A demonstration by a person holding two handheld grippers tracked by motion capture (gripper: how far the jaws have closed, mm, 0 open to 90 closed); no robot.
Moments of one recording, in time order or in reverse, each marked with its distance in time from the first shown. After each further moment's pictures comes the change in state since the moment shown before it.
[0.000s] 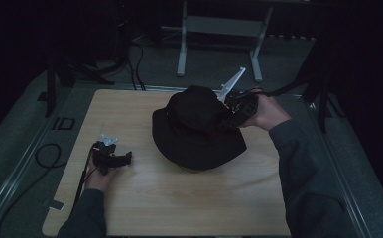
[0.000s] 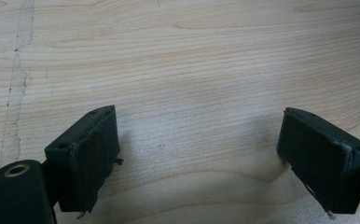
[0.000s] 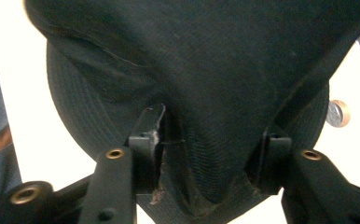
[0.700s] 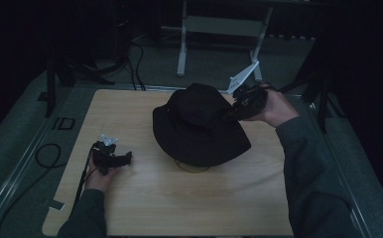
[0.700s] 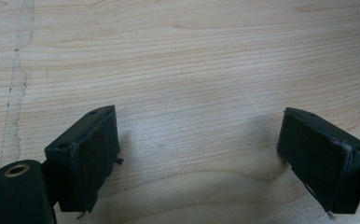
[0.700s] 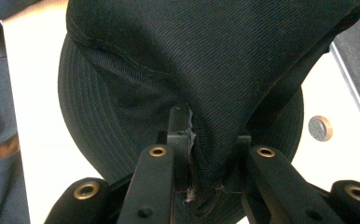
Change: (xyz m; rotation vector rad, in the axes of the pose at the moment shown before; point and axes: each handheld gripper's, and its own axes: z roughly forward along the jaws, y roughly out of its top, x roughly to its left) left arm 0.000 0.000 0.000 -0.002 0.001 -0.003; right arm -0.001 -0.005 -0.026 -0.095 -0.003 -0.029
